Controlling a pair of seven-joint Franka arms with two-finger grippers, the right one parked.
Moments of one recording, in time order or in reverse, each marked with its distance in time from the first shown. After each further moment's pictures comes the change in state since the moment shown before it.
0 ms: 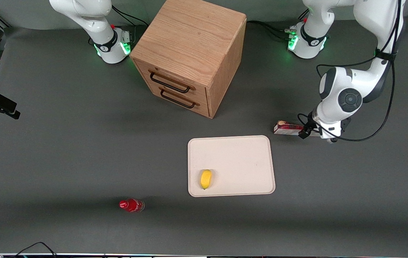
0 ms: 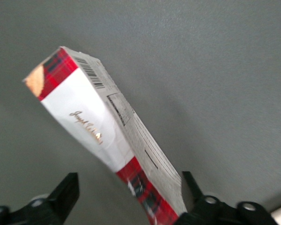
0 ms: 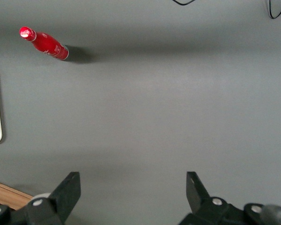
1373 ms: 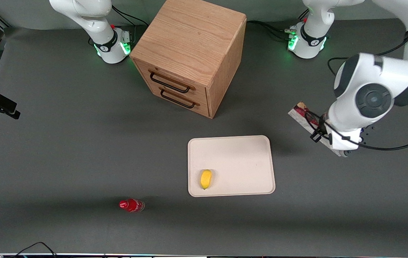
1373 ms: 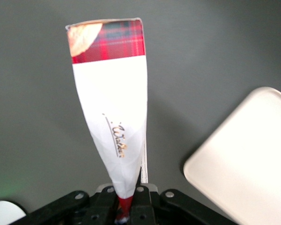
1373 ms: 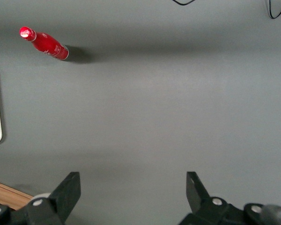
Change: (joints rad) arm -0.005 0.001 -0.104 0.664 0.068 -0.701 0.155
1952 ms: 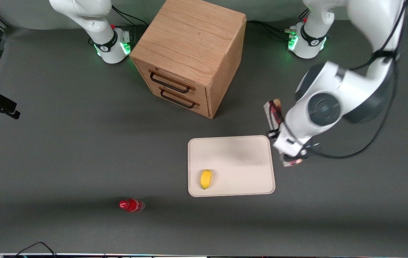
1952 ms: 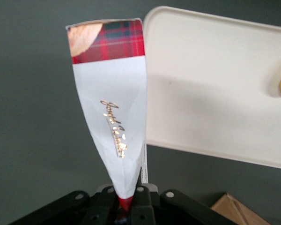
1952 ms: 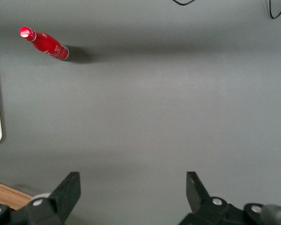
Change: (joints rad) arm -0.020 0.302 -0.234 0.188 0.080 0.048 0.215
